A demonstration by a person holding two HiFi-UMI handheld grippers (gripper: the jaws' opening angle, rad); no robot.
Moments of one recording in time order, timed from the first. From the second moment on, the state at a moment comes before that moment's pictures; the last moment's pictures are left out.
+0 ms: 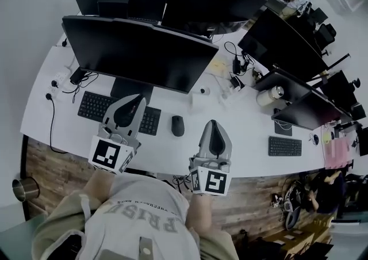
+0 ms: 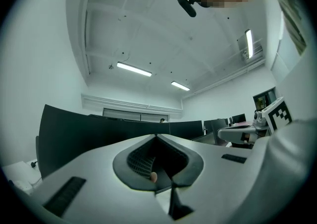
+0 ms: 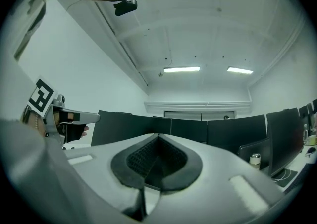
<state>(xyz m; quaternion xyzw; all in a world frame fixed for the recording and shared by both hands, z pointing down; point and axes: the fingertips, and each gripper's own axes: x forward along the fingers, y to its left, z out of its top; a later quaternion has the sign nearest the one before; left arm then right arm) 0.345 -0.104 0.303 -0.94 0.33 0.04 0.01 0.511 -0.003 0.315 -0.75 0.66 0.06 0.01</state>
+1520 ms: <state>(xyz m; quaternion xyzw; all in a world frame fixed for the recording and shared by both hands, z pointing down) 0.342 -0.090 0.292 -0.95 0.32 0.05 0.02 0.506 0.008 0.283 -0.75 0.65 0.11 0.03</state>
